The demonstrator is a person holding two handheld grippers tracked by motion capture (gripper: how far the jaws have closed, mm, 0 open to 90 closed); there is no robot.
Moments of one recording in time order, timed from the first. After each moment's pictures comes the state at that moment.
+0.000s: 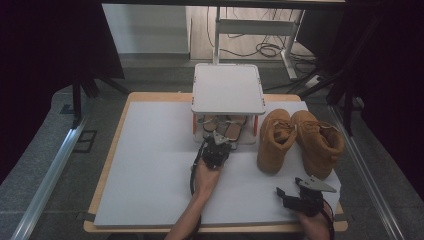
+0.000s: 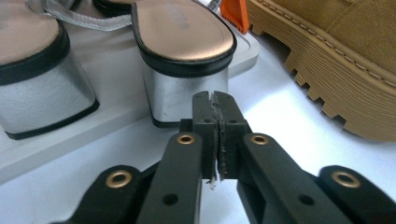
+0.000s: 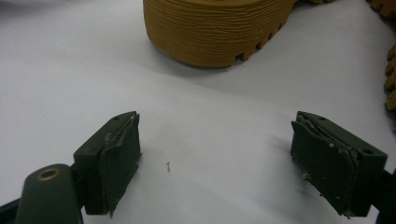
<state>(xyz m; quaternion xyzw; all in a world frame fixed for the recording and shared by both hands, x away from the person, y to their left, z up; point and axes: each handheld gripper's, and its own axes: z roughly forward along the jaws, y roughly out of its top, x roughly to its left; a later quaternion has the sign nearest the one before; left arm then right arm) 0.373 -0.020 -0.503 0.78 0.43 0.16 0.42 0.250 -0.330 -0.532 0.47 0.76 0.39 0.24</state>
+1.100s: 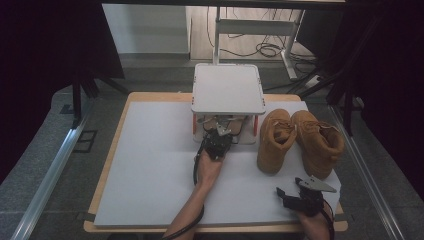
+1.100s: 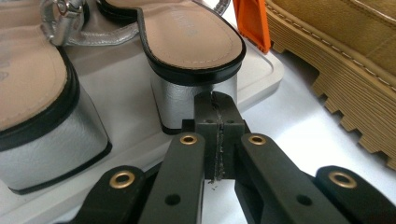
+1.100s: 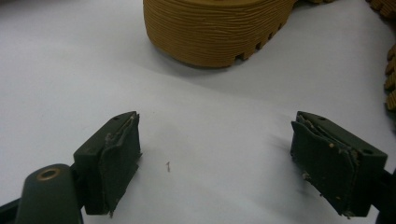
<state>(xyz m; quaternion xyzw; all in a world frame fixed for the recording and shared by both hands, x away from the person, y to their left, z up) 0.404 -0.028 -0.503 0.78 0.43 0.17 0.41 0.250 -0.330 -0.533 0.47 0.76 0.39 0.24</state>
